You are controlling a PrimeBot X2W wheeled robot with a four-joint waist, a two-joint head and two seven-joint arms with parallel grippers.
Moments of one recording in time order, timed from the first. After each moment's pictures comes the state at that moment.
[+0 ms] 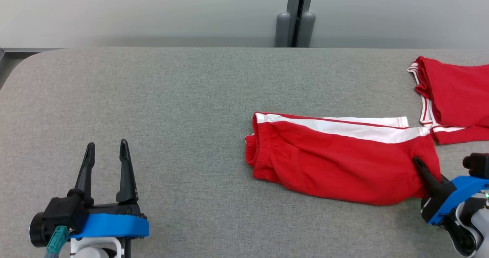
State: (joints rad) left arm -0.08 0.05 0.04 0.15 -0.17 -0.11 -0.26; right arm -0.53 -0.59 0.82 0.80 1.17 0.13 -0.26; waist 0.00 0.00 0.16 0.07
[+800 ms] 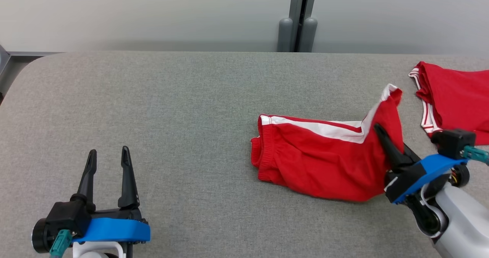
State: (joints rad) left arm -0.06 0.05 0.04 0.16 -0.17 -0.11 -0.26; right arm -0.49 -0.48 0.60 0.59 0.95 0.13 -0.26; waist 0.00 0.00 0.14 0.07
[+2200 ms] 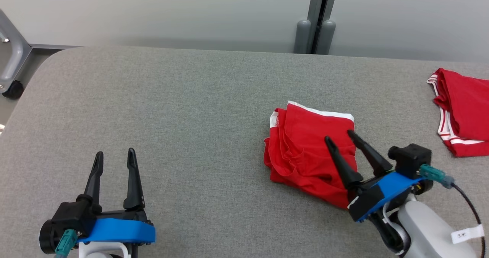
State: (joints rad) left arm -0.06 0.05 0.01 0.18 -0.20 -0.10 -0.26; right arm -0.42 -0.29 0.54 0.51 0.63 0.13 -0.26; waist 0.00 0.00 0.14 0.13
